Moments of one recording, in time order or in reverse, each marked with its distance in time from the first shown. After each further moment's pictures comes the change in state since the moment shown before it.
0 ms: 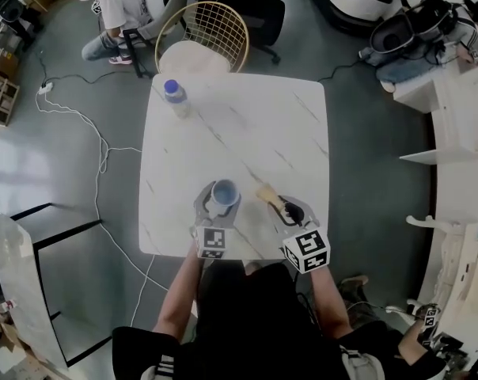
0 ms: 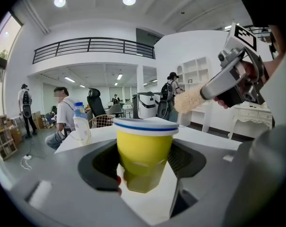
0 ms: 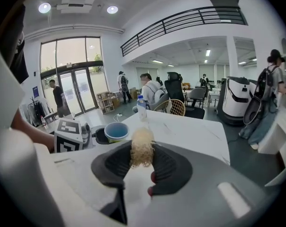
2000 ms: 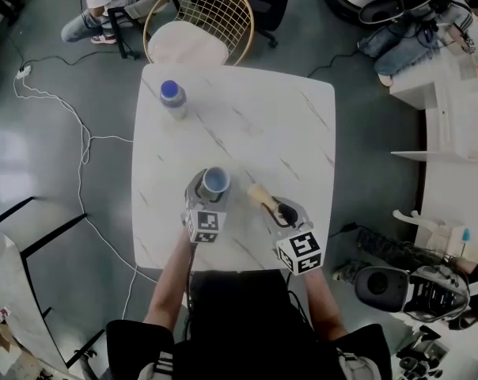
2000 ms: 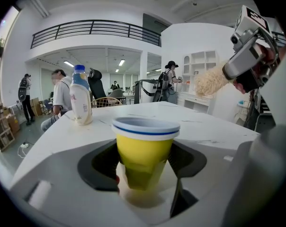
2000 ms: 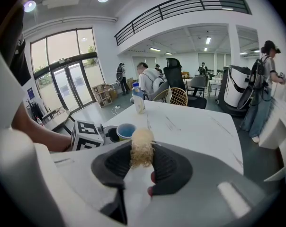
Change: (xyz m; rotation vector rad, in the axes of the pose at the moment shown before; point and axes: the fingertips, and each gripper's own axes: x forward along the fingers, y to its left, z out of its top) left arm 0.084 0.062 -0.075 -0.075 0.162 -0.037; right arm 0.080 -0.012 -0.001 0.046 0.131 -0.005
